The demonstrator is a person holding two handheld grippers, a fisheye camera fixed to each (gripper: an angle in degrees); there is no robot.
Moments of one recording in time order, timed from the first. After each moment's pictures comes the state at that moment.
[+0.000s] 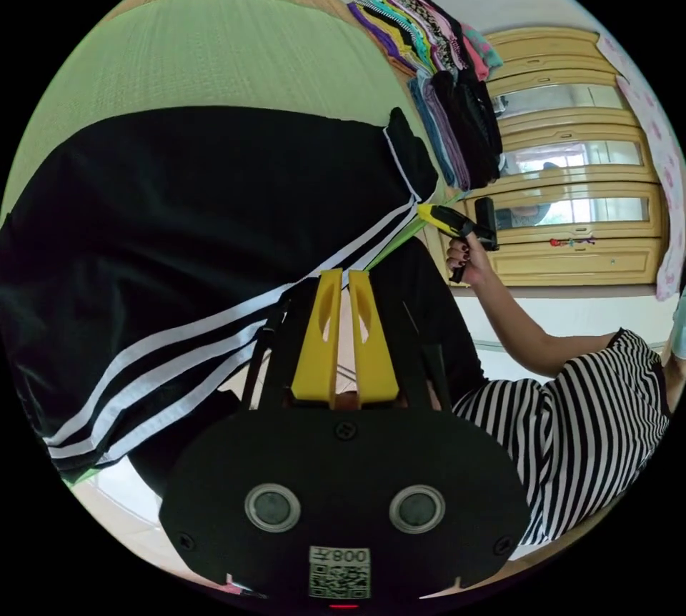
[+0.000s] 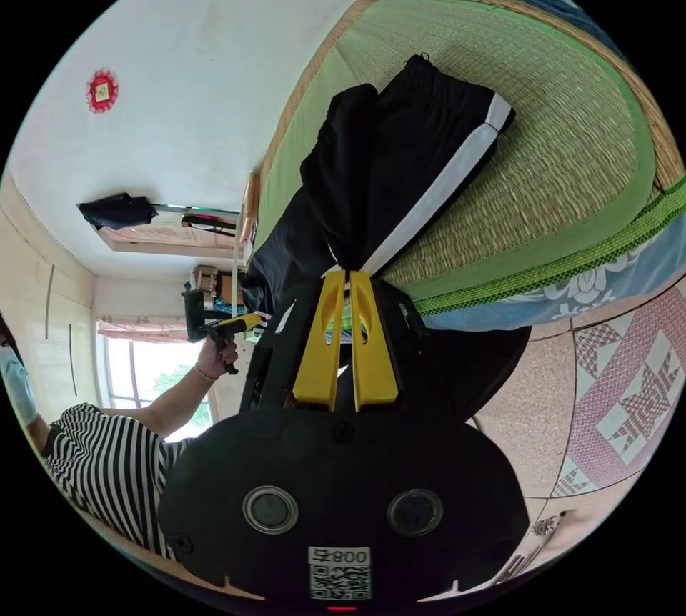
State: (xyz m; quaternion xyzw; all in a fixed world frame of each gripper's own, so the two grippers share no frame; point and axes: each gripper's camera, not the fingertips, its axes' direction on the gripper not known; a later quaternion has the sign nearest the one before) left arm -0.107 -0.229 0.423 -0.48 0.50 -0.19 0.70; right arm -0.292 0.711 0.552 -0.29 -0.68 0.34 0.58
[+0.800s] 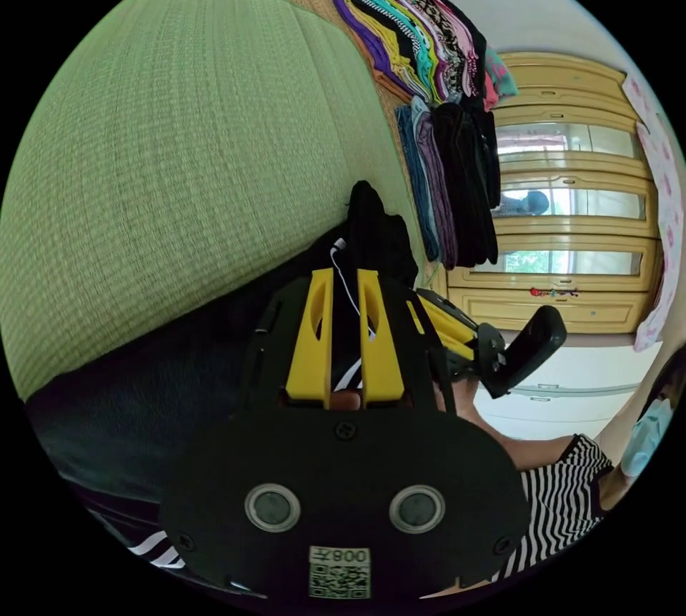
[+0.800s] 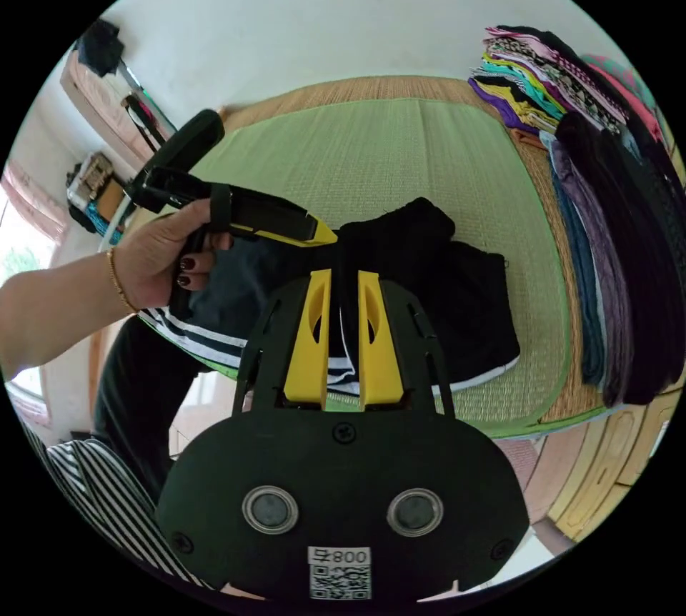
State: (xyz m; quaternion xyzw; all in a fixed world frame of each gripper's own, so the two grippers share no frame) left arm 0.026 -0.331 0.568 -0.49 0.52 -0.25 0.66; right arm -0.366 0.599 0.458 -0.21 -0.50 0.07 0.84
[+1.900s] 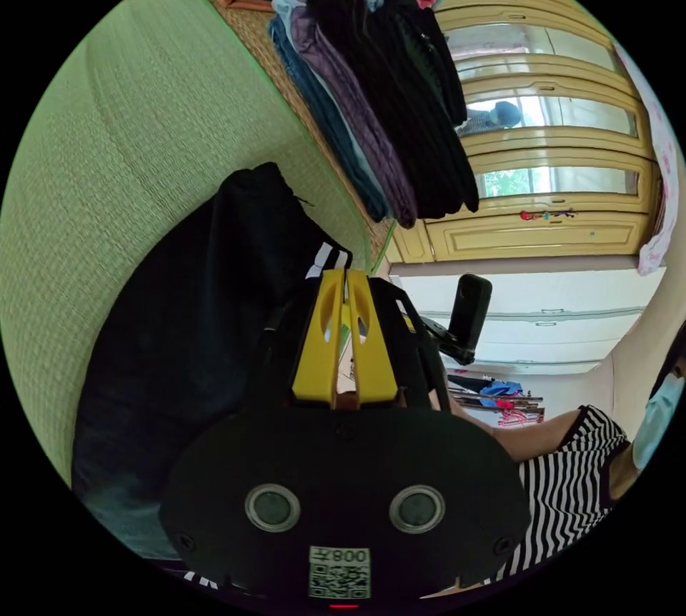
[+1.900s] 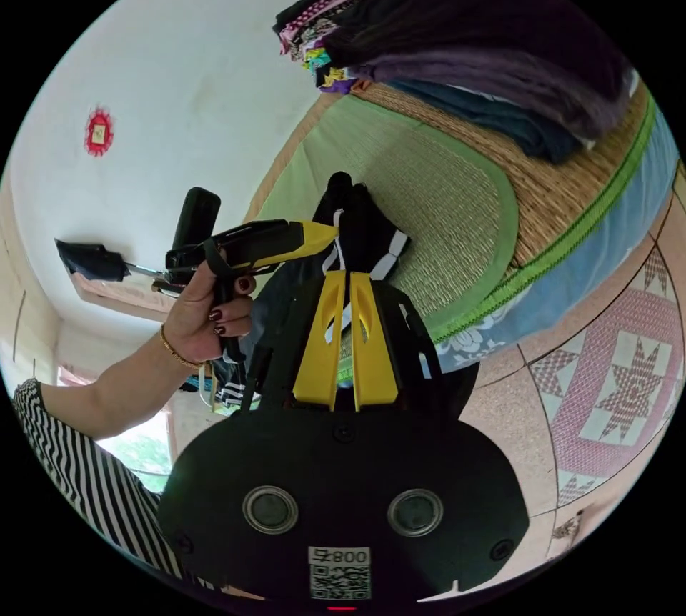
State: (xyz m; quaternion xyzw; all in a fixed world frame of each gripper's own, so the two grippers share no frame) left arm 0.216 -0.441 0.583 -0.49 0.62 -0.10 0.60; right arm -0.261 0.858 0.532 -0.23 -0.56 0.45 0.66
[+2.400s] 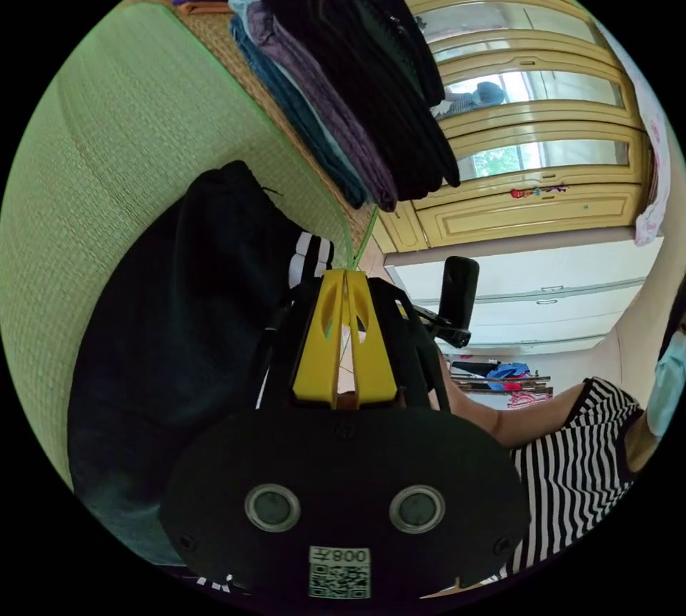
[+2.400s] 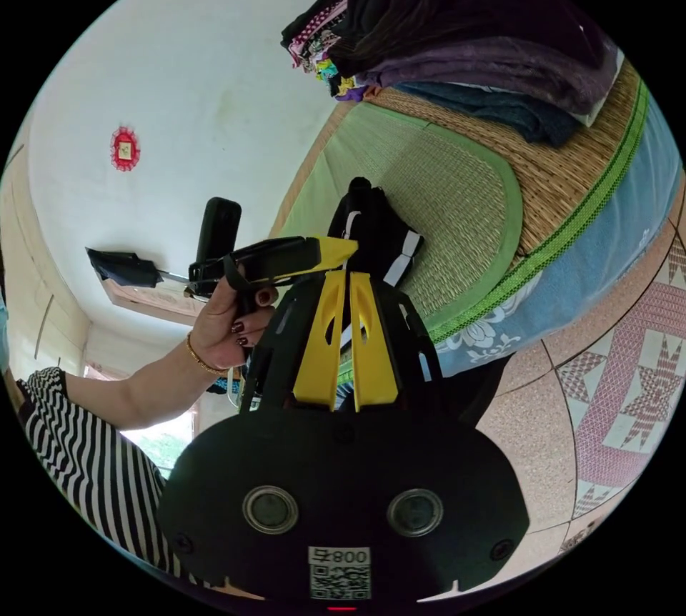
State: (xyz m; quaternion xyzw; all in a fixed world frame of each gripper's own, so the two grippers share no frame) left arm 0.228 -0.458 0.559 -0.44 0.65 -0.07 0.62; right arm -0.243 0.900 0.542 -0.19 -0.59 0.46 0.63
